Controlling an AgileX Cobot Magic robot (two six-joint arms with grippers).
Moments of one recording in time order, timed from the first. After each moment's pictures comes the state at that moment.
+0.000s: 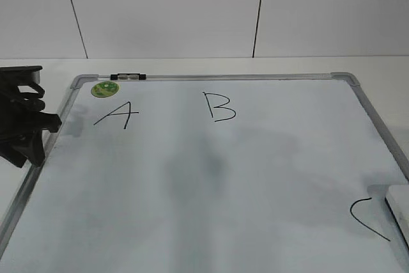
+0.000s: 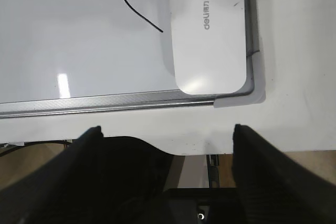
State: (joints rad) left arm -0.11 1.89 -1.18 -0.11 0.88 -0.05; right arm 0.01 0.80 -0.71 0.14 1.25 0.09
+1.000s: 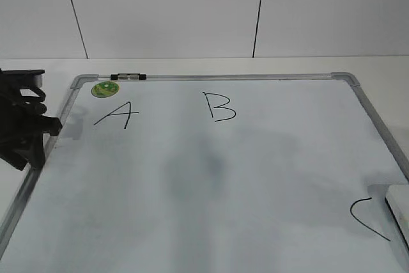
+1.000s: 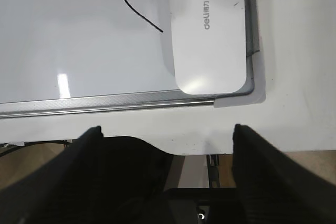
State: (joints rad) left arm -0.11 1.91 -1.18 -0.11 0.88 -0.03; right arm 0.01 0.80 -0.71 0.14 1.25 0.09
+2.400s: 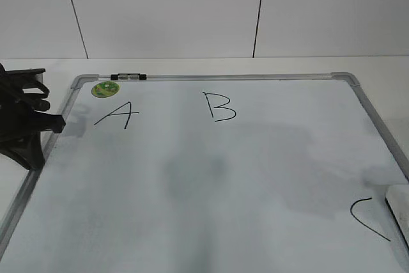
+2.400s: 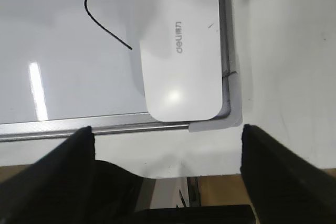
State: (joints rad) left arm -0.11 1.92 -1.20 -0.13 0.90 -0.04; right arm 0.01 0.97 -0.71 0.07 1.15 0.09
